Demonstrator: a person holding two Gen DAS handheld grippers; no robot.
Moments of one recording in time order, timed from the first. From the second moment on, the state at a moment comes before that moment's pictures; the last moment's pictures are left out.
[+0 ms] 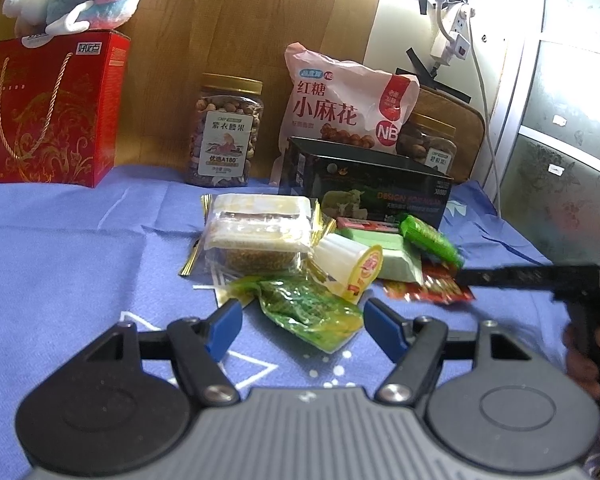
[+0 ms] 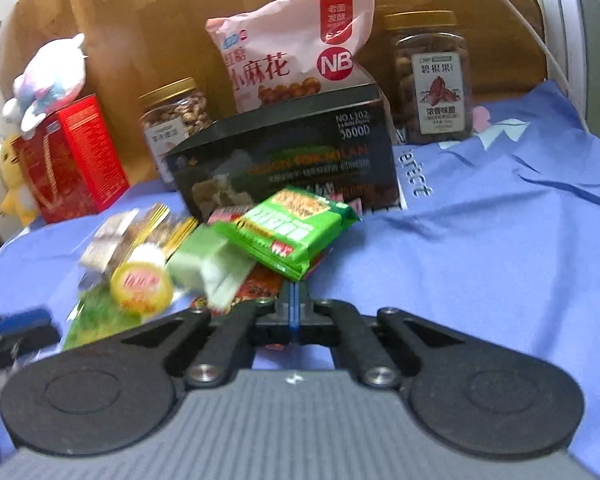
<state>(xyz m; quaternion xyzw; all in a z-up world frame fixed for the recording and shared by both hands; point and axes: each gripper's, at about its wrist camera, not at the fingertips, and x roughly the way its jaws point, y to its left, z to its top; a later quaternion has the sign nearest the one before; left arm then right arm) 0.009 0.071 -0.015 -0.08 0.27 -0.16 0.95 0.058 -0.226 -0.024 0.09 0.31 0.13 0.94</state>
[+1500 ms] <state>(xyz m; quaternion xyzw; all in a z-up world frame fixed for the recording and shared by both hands) 0.003 0.030 -0.024 -0.13 0.39 -0.30 0.86 0.013 -0.241 -0.044 0.29 0.39 0.29 0.82</state>
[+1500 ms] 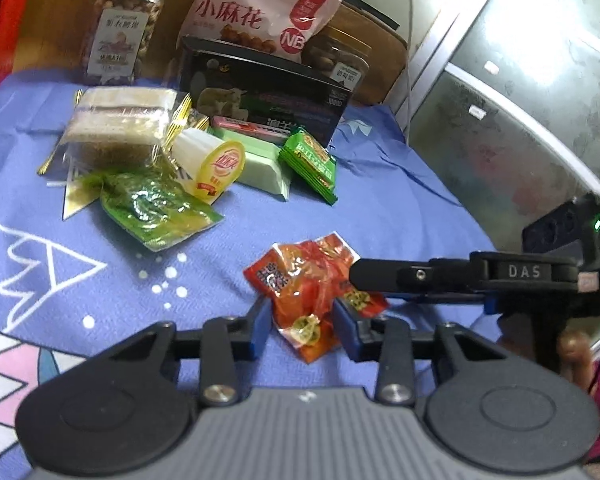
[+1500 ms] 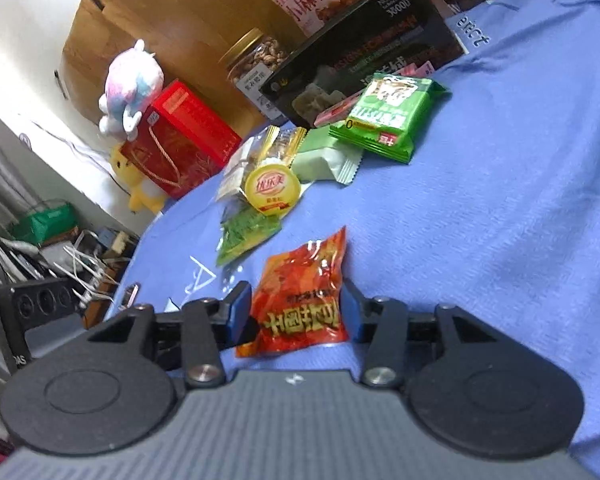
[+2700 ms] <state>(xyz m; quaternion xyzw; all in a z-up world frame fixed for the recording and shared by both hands) 0.220 0.001 0.044 -0.09 0.32 -0.21 0.92 0.191 -0.223 0.024 0.11 0.22 0.17 0.95</state>
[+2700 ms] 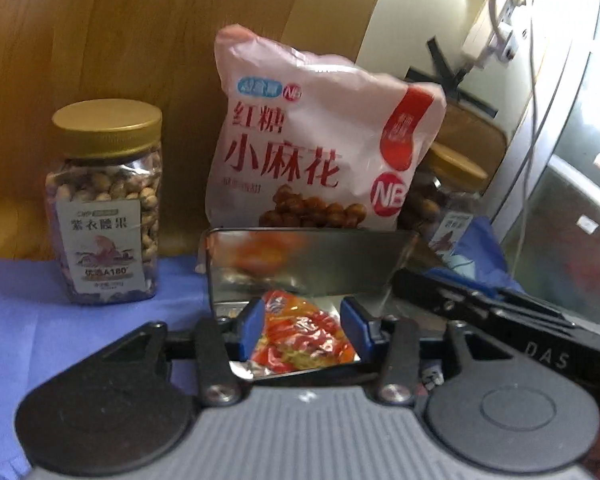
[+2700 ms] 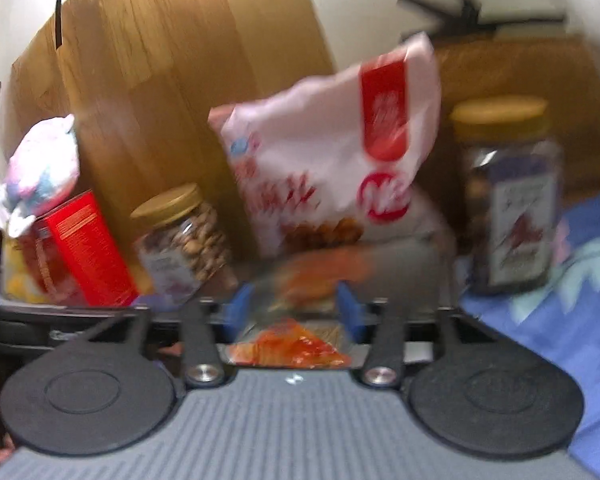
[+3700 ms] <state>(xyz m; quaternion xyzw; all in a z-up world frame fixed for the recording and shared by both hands) 0.044 0.063 0.008 -0.18 0.35 -0.26 0.88 0.025 -0.142 -0.012 -0.07 0.28 0.27 0.92</state>
